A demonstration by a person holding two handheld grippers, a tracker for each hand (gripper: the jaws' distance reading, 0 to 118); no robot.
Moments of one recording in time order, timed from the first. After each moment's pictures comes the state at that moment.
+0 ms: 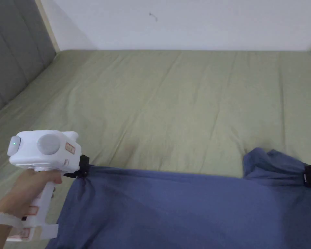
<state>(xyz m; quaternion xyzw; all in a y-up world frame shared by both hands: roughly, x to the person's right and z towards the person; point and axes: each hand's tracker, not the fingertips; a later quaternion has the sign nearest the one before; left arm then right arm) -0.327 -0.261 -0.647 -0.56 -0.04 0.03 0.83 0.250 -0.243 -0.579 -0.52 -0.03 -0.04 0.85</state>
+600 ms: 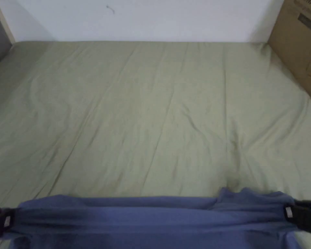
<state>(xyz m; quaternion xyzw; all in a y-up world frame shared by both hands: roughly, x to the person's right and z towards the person) -0.366 -0.231 -0.384 -0.49 -0.07 0.03 0.87 0.240 -0.219 -0.308 -0.51 0.01 -0.06 0.86</state>
